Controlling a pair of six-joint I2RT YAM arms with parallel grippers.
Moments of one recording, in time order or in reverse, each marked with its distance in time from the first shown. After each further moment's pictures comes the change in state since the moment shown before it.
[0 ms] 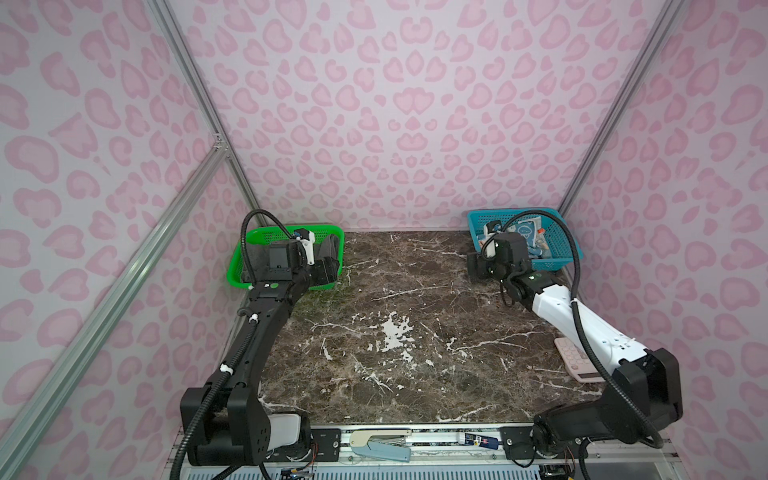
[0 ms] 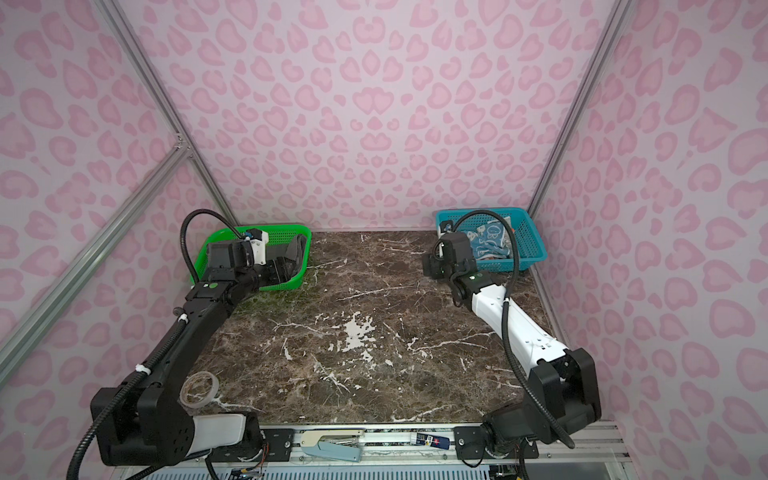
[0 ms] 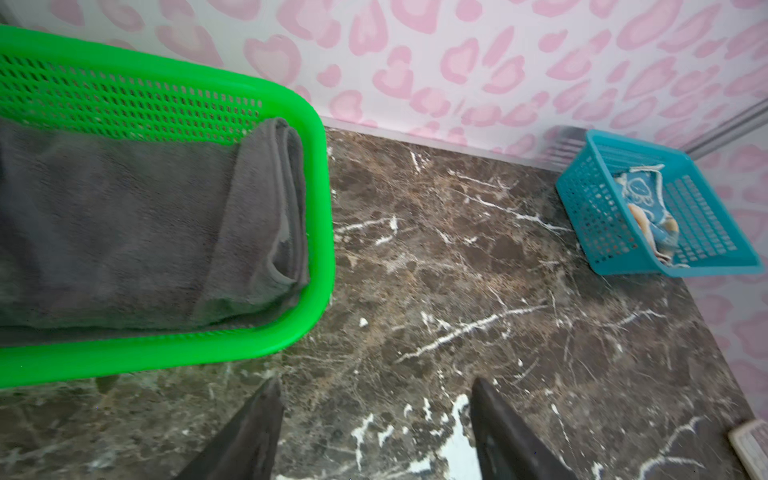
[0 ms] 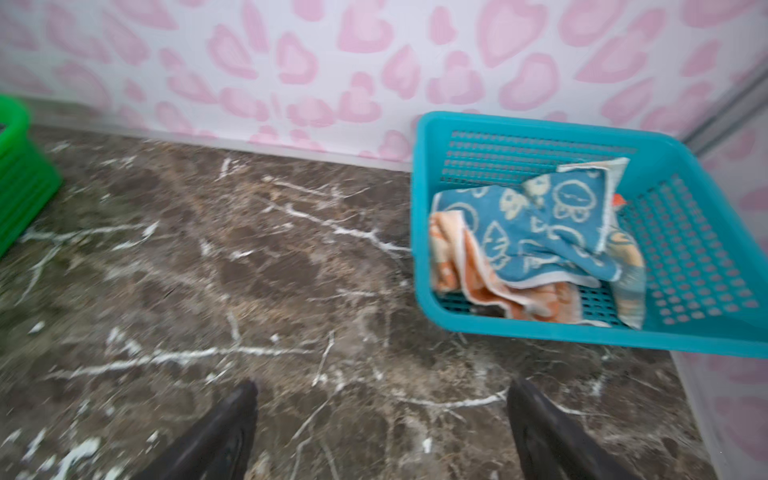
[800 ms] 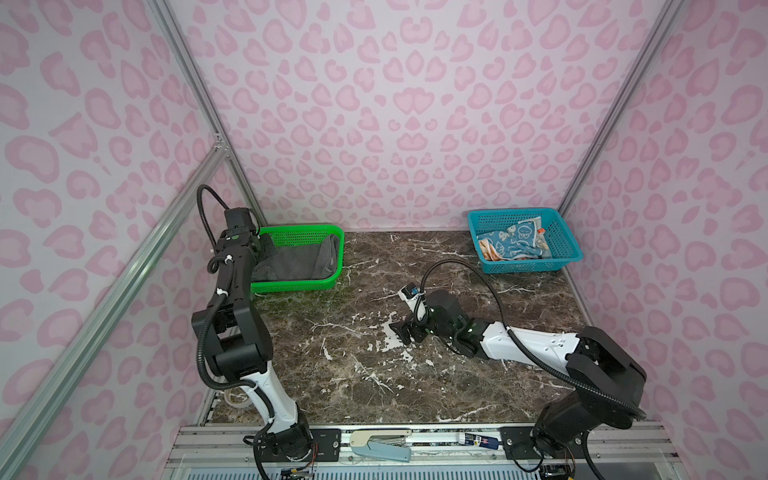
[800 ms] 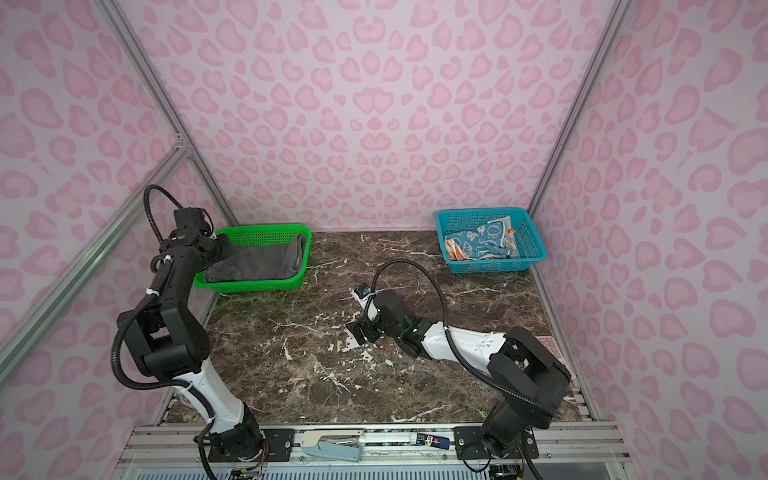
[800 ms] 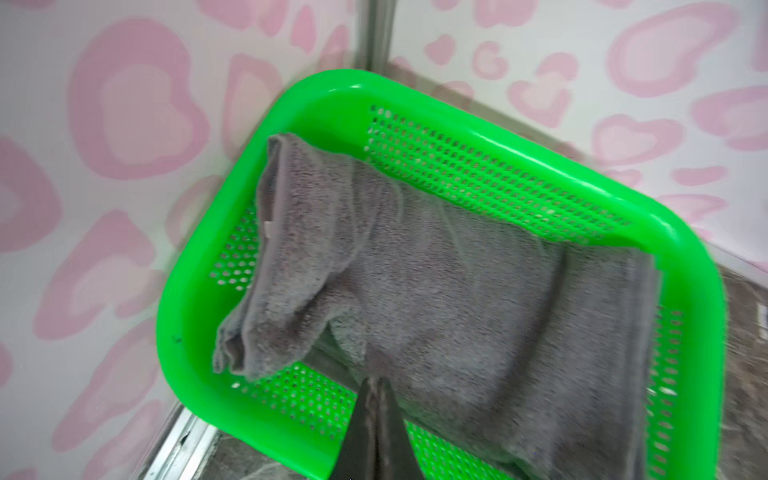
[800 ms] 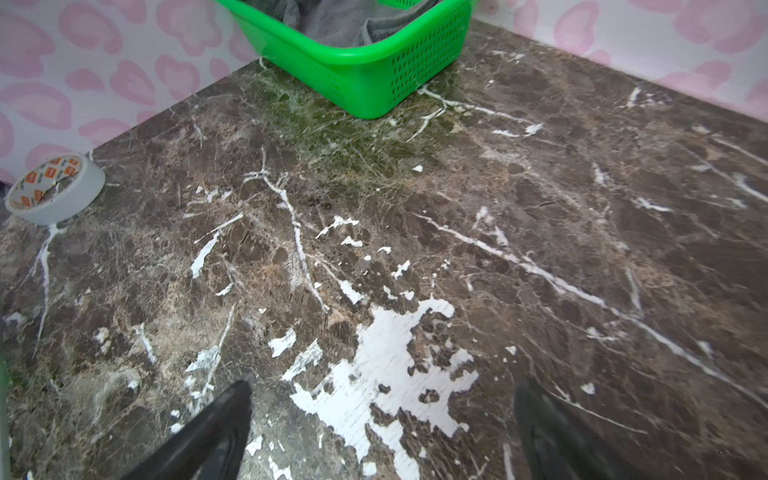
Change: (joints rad) left arm 0.348 0.539 0.623 -0.278 -0.278 0.082; right arm 0.547 0.075 -0.338 0.463 -0.286 -0.006
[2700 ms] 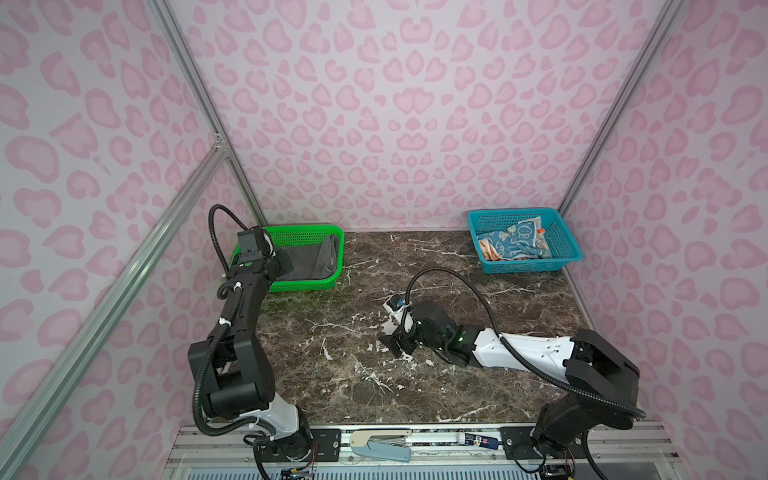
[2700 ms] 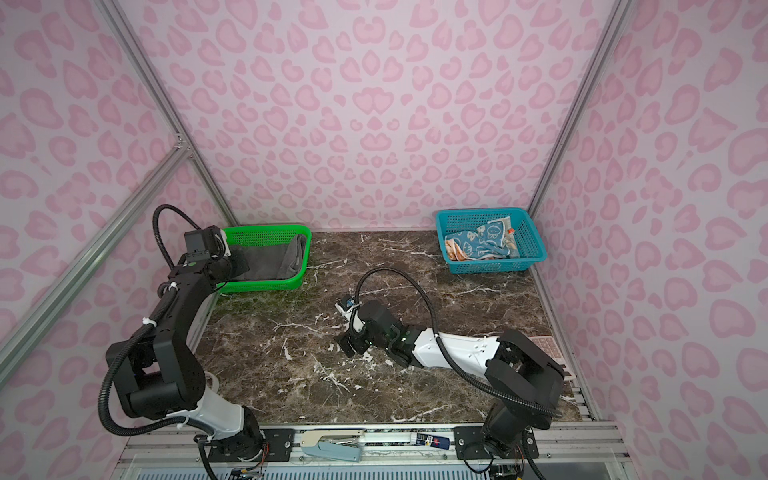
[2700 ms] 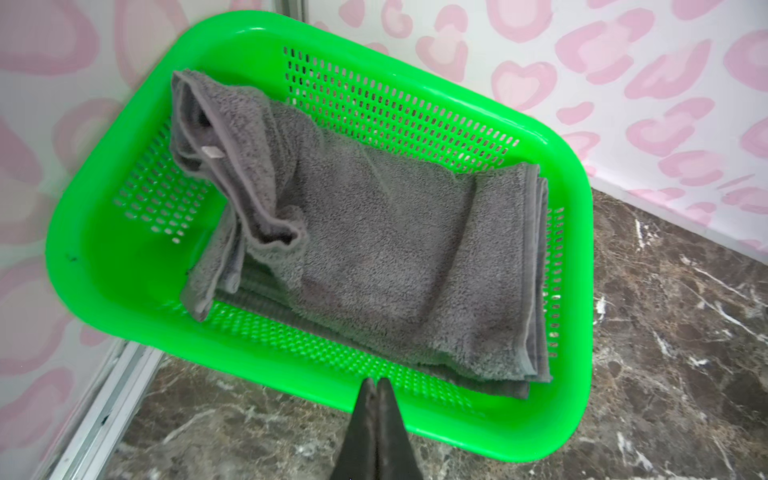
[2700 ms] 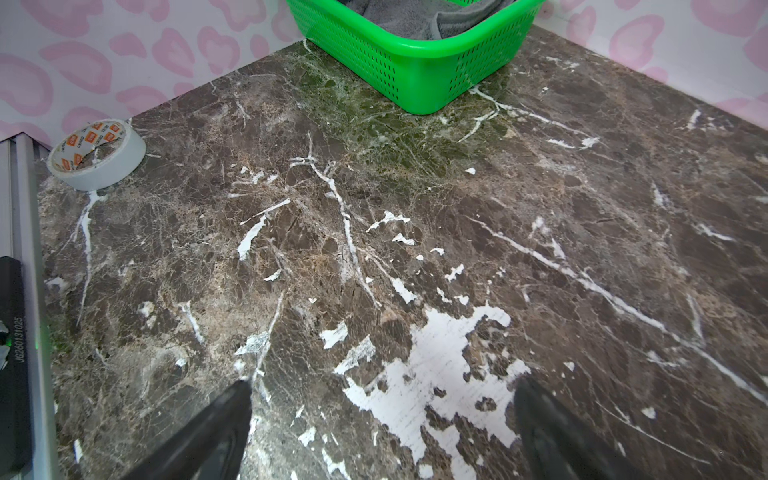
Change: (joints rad) left arm -0.048 -0.208 -0.348 0.198 0.106 -0.029; right arm 0.142 0.037 0.041 -0.045 0.062 -0.025
